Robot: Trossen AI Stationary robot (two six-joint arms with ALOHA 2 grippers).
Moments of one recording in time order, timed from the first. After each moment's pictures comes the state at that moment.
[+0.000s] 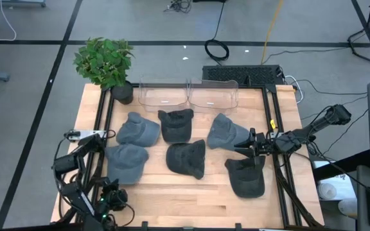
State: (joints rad) left arm -1.19 2.13 1.40 -1.58 -0.35 -1.58; right arm 0.48 0.34 0.02 0.19 0.47 0.37
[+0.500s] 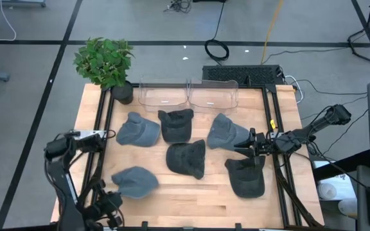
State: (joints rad) left arm -1.19 1.90 1.59 -1.56 -0.47 -1.69; right arm 0.48 0.34 0.02 0.19 0.47 0.37
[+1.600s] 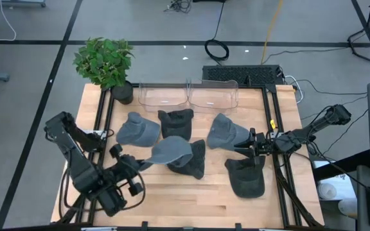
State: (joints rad) left arm -0.83 1.62 1.66 -1.54 -0.85 -1.27; right arm 0.48 0.34 0.02 0.19 0.47 0.37
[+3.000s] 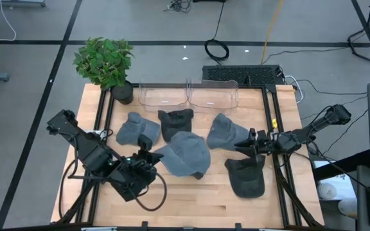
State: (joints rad) left arm -0.65 1.61 1.76 -1.18 -0.81 0.08; right arm 0.48 0.34 0.02 0.29 0.47 0.48
